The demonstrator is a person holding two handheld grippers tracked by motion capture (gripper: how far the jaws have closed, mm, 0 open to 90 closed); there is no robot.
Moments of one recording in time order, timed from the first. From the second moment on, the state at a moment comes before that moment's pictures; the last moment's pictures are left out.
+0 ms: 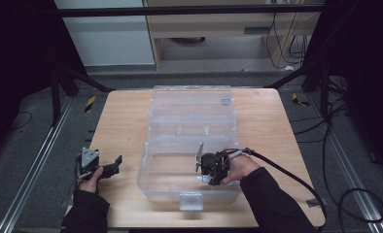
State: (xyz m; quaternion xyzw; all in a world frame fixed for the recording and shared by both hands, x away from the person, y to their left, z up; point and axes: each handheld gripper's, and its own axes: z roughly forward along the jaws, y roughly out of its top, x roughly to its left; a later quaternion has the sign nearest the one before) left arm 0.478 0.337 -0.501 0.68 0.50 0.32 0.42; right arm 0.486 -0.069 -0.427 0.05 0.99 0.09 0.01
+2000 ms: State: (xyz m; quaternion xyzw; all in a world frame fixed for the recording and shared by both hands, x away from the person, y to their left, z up) left arm 0.478 0.338 -0.501 0.68 0.50 0.32 0.42; right arm 0.479 -0.114 -0.375 0.15 0.95 0.26 0.09
